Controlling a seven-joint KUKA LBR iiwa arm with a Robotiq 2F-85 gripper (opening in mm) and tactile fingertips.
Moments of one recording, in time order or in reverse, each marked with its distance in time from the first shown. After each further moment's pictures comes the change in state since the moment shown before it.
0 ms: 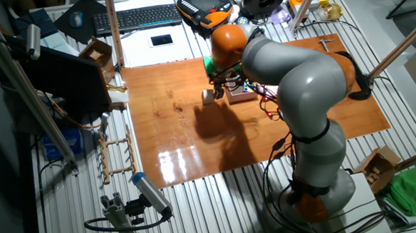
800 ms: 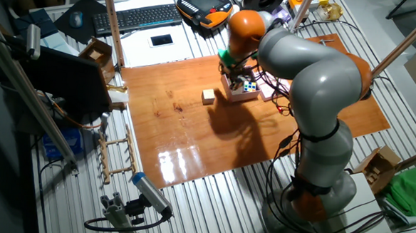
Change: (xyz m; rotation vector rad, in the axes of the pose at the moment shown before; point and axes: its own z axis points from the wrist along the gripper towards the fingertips) arm -0.062 0.015 -0.026 0.011 -0.007 -0.190
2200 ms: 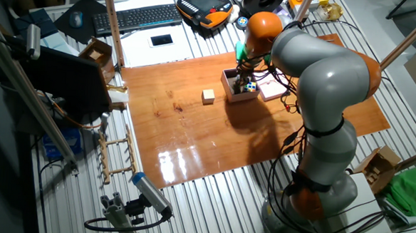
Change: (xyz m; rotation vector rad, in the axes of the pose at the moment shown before) arm -0.064 -0.005 0.026 -0.045 0.003 0.483
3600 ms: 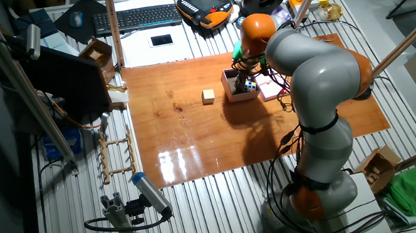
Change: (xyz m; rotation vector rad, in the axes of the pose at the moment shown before) arm -0.004 0.003 0.018 0.023 -0.058 0.165
